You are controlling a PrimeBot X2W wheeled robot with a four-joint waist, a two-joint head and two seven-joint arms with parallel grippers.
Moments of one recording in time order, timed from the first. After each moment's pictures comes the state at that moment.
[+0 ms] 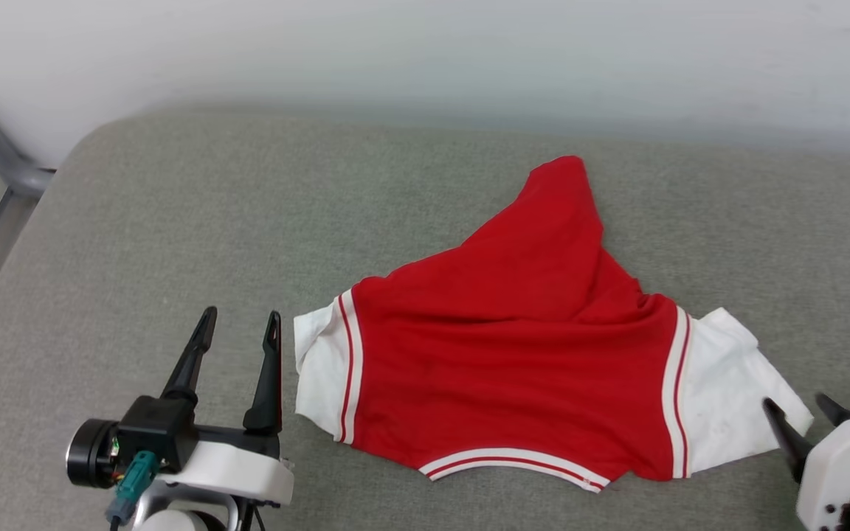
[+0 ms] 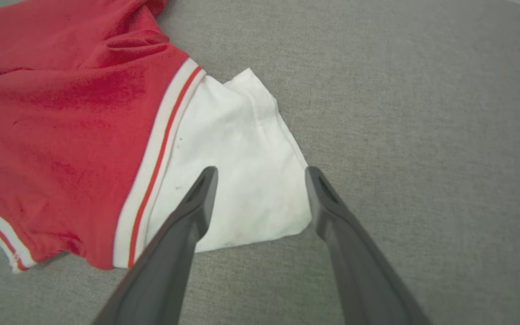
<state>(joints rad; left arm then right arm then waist) -0.05 0.21 -0.19 0.01 -0.23 0.07 -0.26 -0.02 -0.31 -0.07 0.11 0.32 0.13 0.32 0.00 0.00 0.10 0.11</state>
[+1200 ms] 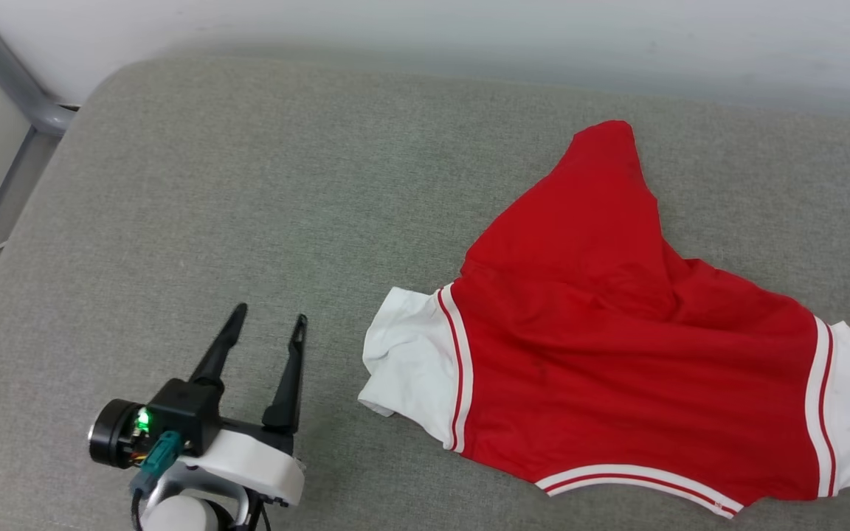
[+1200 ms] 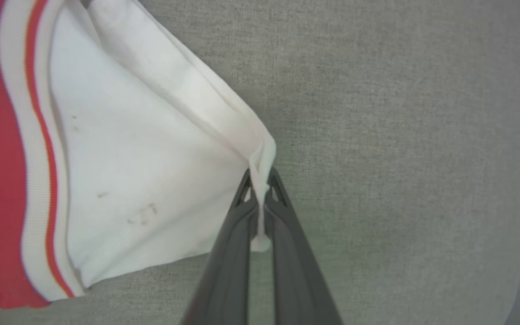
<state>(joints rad) -0.10 0.18 -0.15 0.09 -0.17 -0.06 -0.26 -0.12 -0.46 -0.26 0.22 0.26 0.13 0.77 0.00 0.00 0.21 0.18</state>
